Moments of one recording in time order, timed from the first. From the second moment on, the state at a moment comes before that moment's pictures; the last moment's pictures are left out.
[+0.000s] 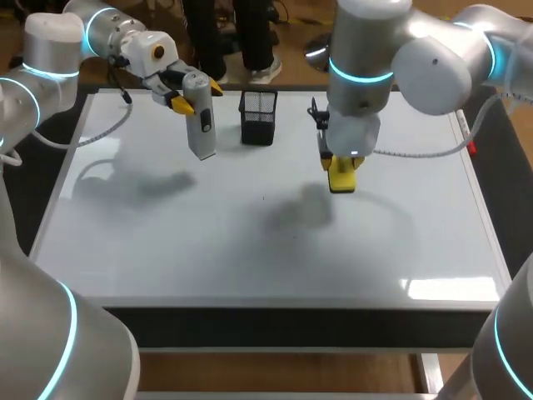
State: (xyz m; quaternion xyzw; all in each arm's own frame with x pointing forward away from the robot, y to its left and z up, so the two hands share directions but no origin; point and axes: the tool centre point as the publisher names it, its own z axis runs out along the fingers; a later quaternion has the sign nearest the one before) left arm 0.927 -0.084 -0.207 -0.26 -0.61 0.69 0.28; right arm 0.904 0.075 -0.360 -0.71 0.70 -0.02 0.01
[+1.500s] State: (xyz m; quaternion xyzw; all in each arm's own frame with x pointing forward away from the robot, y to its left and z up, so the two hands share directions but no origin) left arm 0.927 -0.084 -0.207 -0.26 -0.61 0.69 0.28; right arm 1.064 0.088 -0.419 -0.70 0.71 0.04 -0.02
